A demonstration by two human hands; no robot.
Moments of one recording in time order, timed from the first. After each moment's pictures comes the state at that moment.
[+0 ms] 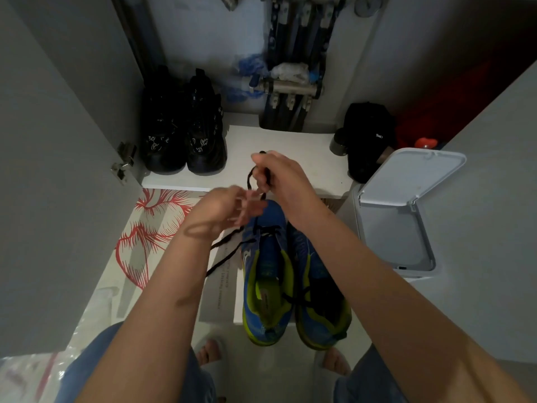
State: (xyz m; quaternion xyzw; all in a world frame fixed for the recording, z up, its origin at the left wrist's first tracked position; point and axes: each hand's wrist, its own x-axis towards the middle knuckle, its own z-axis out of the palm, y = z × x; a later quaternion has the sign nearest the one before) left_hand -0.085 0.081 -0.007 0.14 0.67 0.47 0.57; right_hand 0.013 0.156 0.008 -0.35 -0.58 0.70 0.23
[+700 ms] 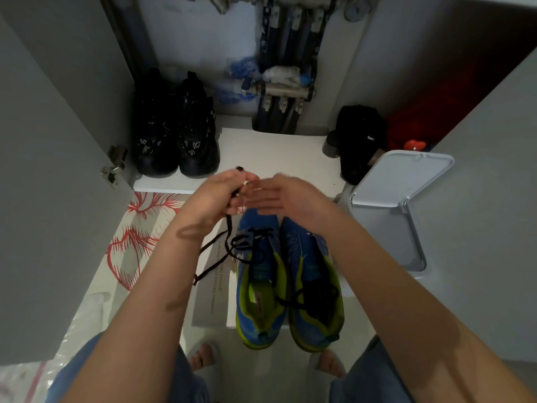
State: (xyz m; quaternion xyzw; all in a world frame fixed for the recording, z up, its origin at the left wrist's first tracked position) left_hand -0.089 0.090 -0.003 0.27 0.61 0.52 0.53; right_hand 0.042 0.180 -0.008 -0.36 -0.58 0.73 0.03
